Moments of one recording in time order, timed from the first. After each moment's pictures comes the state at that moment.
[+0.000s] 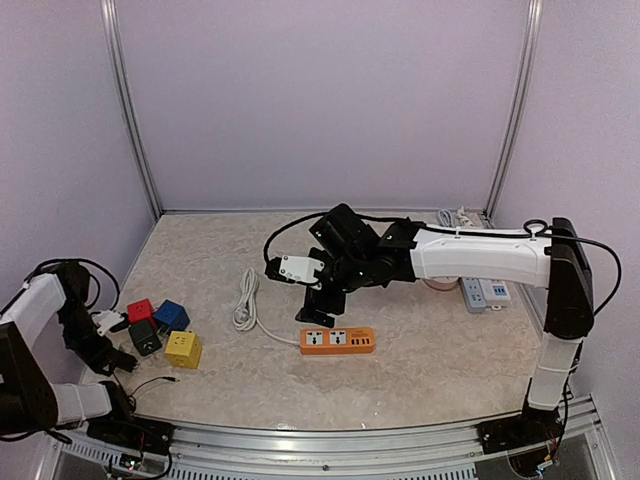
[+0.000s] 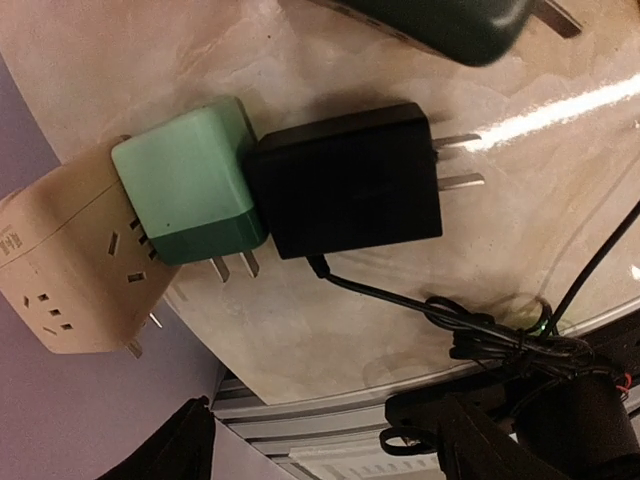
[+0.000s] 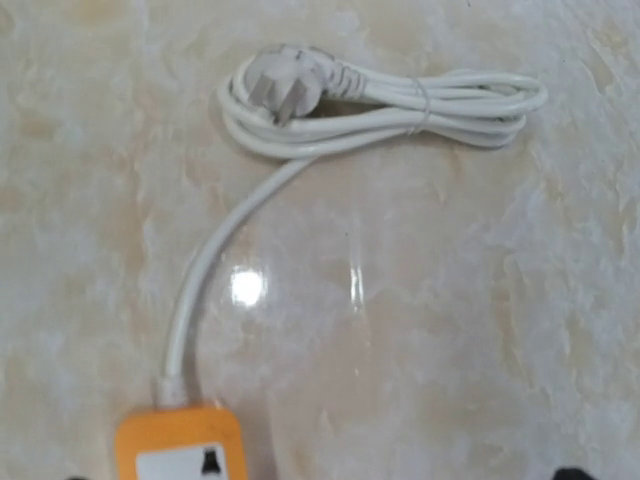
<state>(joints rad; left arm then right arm) 0.42 1.03 0.68 -1.19 -0.17 0.87 1.03 1.87 1.52 -0.46 -0.04 -0.54</state>
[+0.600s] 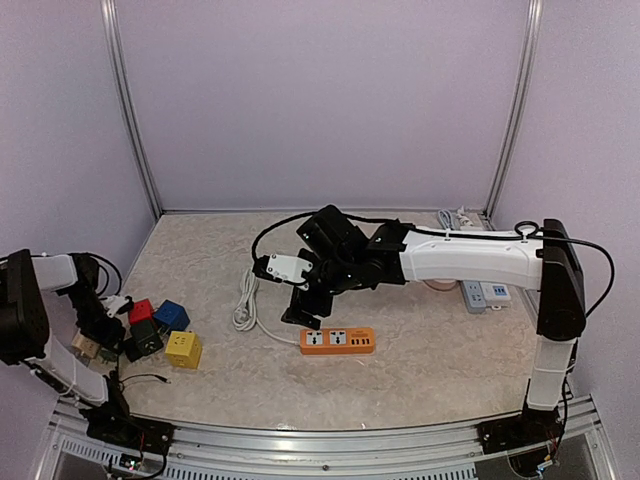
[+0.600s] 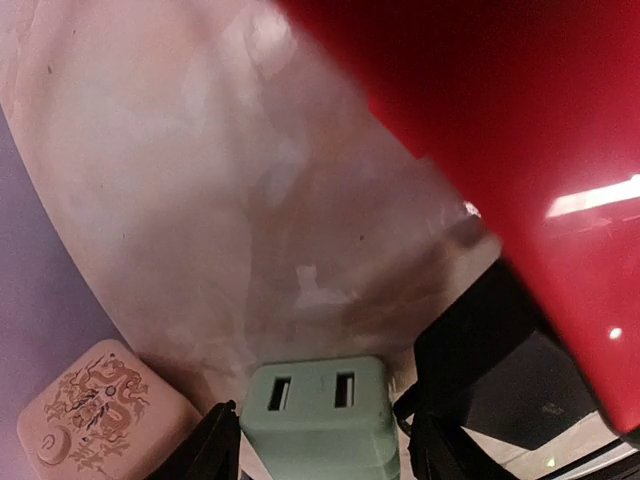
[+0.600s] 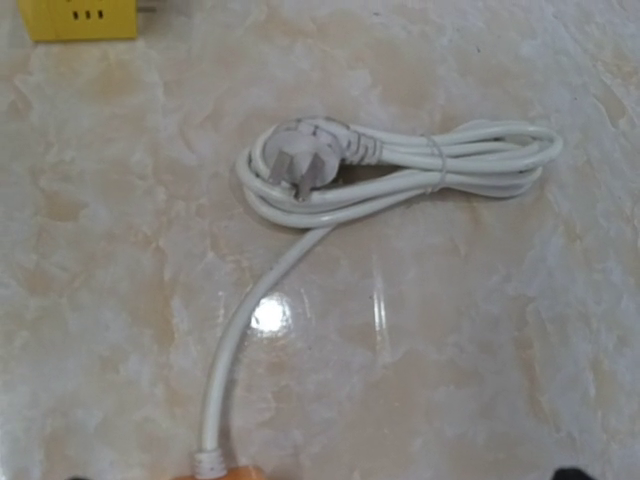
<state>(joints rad) 0.43 1.42 0.75 -0.86 -0.11 0.74 1.06 1.92 1.59 -0.45 -0.05 -0.44</state>
